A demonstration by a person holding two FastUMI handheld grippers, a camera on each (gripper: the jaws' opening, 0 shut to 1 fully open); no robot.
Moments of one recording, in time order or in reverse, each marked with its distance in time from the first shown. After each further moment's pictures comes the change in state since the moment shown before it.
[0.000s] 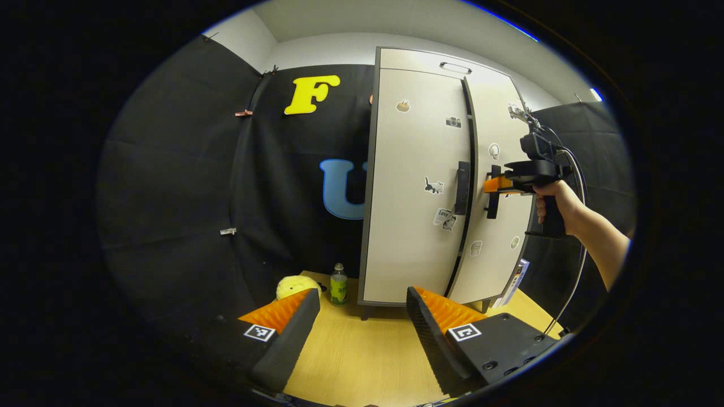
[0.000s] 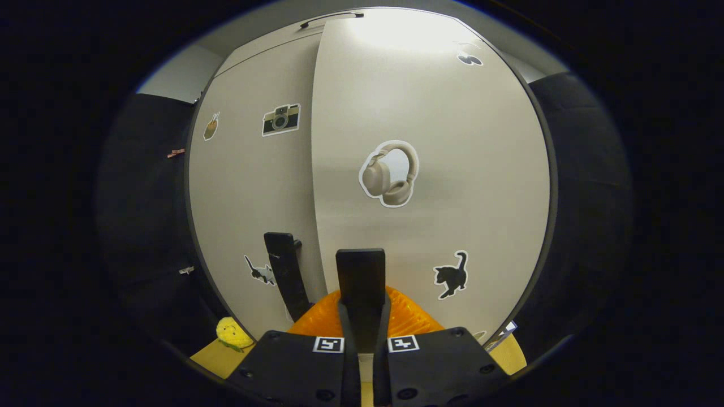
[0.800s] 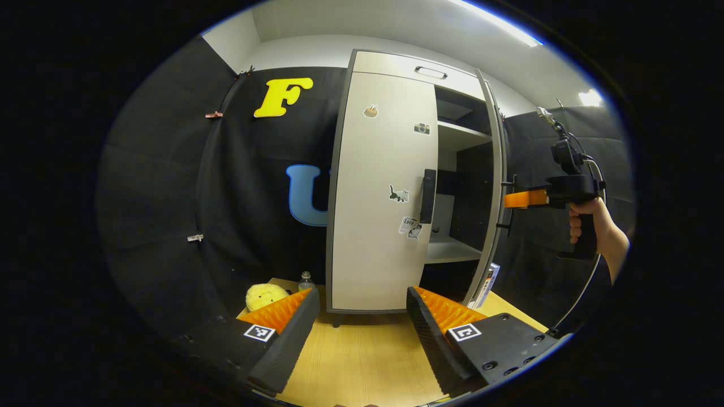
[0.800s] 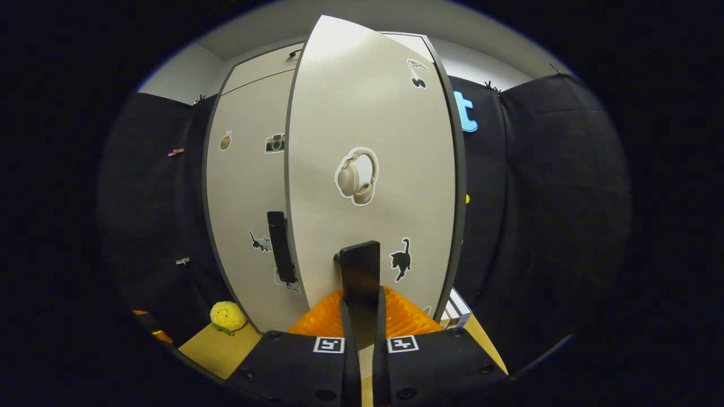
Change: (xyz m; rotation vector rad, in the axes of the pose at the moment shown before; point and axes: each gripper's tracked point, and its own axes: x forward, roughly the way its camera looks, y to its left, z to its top) left arm 0.008 -0.040 0.016 0.003 -0.026 -0.155; right arm -0.058 -0.041 0.001 -0.028 -0.005 -0.073
